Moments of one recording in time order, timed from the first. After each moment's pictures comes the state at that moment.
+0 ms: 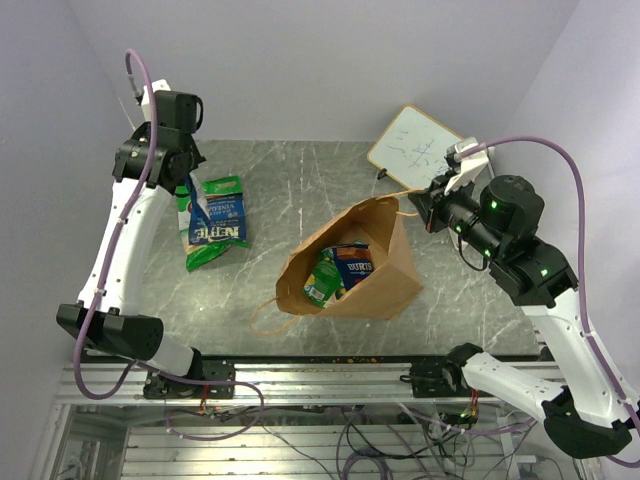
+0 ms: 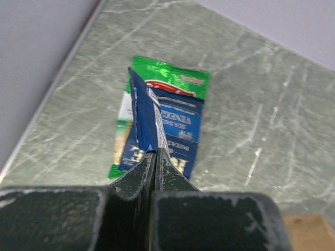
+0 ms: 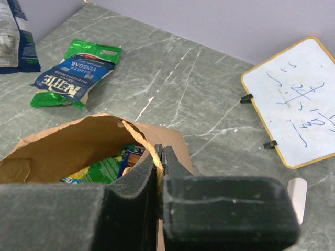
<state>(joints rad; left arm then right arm) -0.24 1.48 1.84 -1.01 -0.52 -0.47 0.53 0.93 1.33 -0.60 0.00 0.01</state>
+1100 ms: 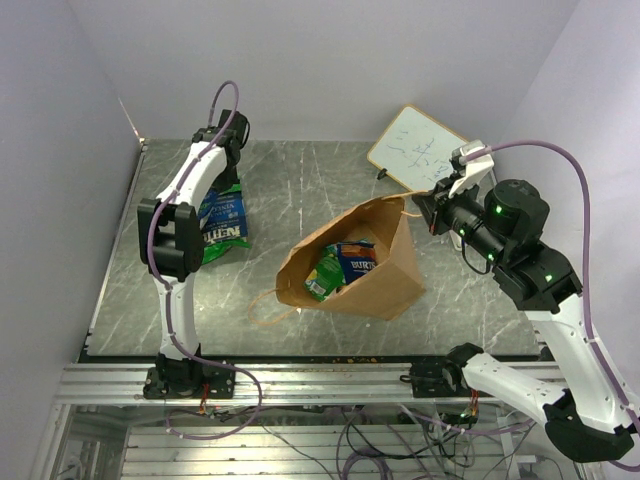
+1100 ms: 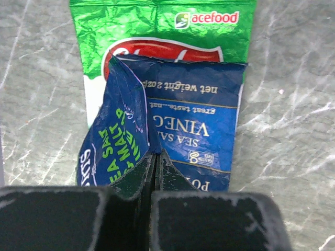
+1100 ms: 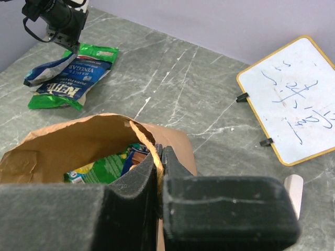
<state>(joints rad) -0.21 2.13 1.96 -0.99 -0.46 -0.32 0.53 0.90 1.32 -0.61 0.02 0.01</state>
